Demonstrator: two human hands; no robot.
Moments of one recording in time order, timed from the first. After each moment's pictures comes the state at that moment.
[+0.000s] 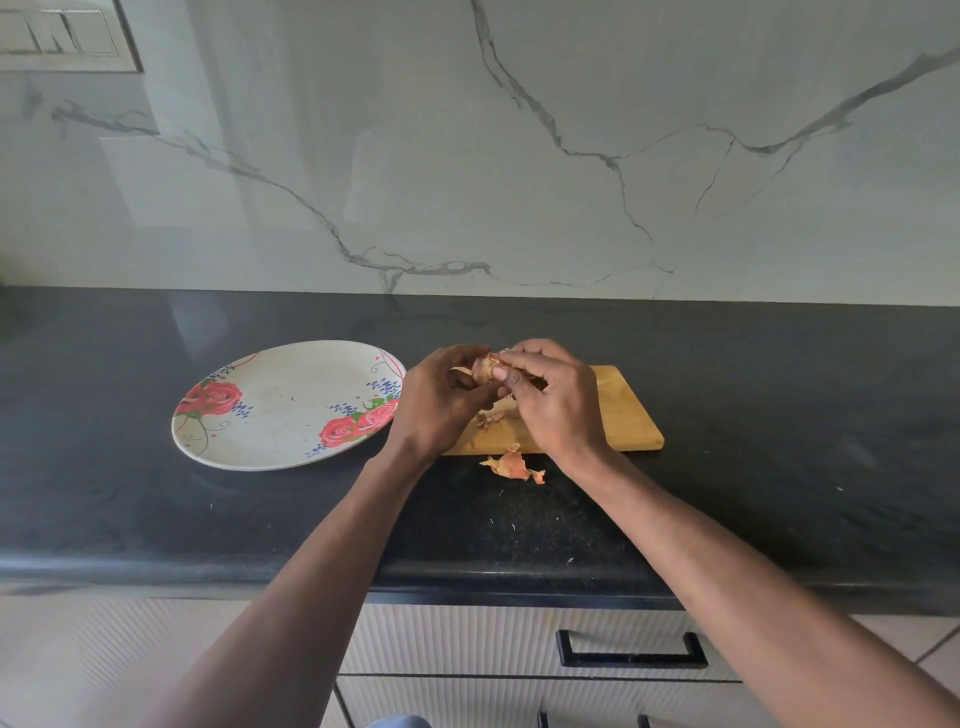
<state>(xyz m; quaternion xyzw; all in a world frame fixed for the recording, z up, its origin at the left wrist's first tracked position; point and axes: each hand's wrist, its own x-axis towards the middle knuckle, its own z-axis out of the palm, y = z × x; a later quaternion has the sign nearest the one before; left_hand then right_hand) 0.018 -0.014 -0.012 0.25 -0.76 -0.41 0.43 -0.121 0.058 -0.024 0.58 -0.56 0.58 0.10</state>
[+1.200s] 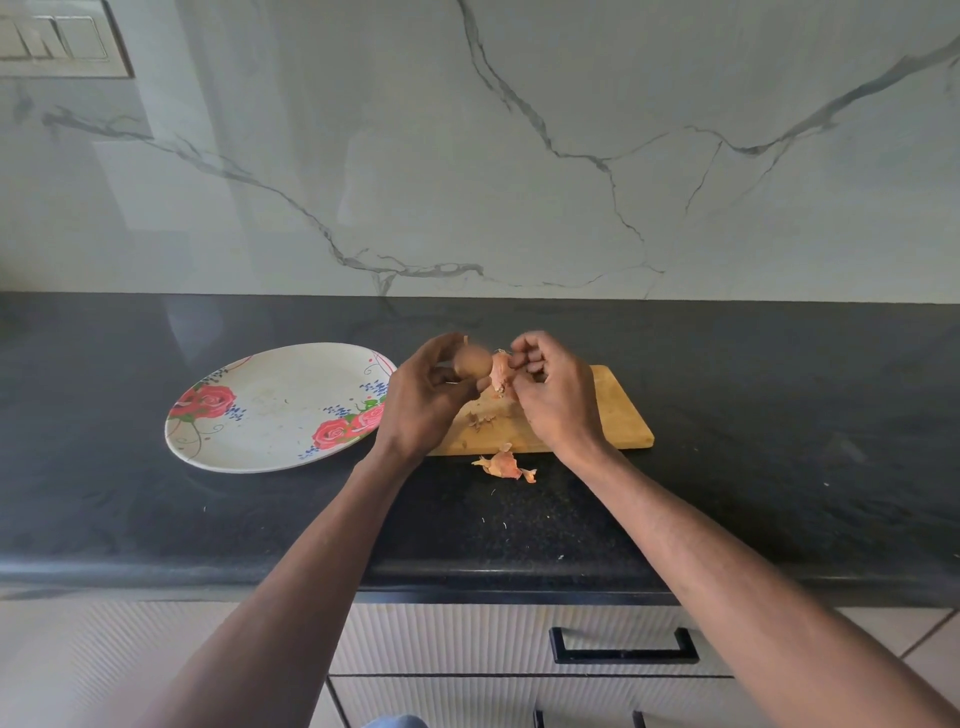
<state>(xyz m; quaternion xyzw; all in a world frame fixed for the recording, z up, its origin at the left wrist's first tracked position) 0.018 -0.019 -0.014 0.25 -0.73 -0.45 0.45 -0.125 0.062 -0.015 0.50 -0.65 0.57 0.02</state>
